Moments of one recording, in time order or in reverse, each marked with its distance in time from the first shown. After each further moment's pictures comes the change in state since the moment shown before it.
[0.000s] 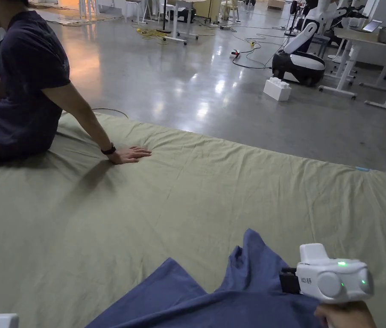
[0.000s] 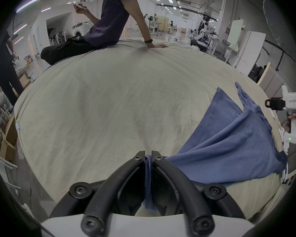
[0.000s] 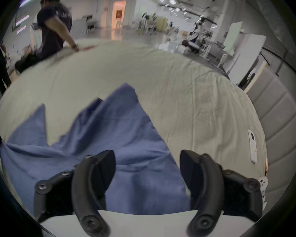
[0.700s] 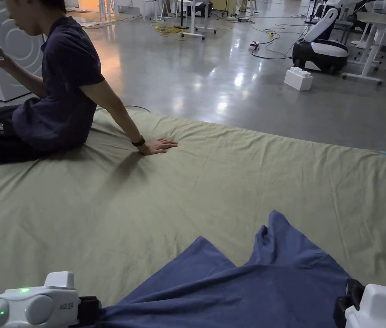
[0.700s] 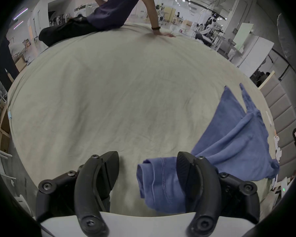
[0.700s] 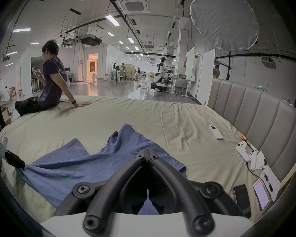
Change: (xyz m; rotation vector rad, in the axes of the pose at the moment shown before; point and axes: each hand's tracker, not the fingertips) left arm -0.017 0.014 -0.039 -0.149 -0.042 0.079; right arm -0.093 -0.137 0.201 0.501 -0.224 -0.263
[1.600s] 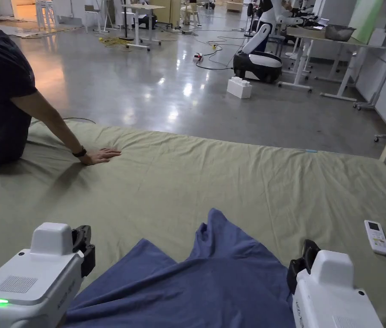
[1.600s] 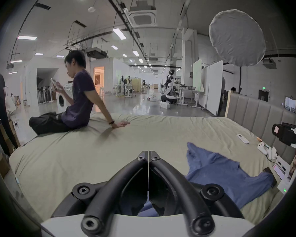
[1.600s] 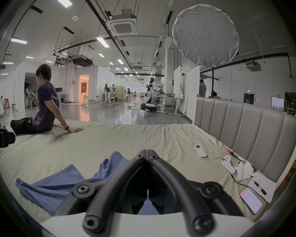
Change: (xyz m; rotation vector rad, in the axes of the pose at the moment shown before) left arm 0.135 -0.008 0.150 0.720 -0.115 -0.265; right arm 0.035 0.033 0.055 0.207 -0.104 -0.059
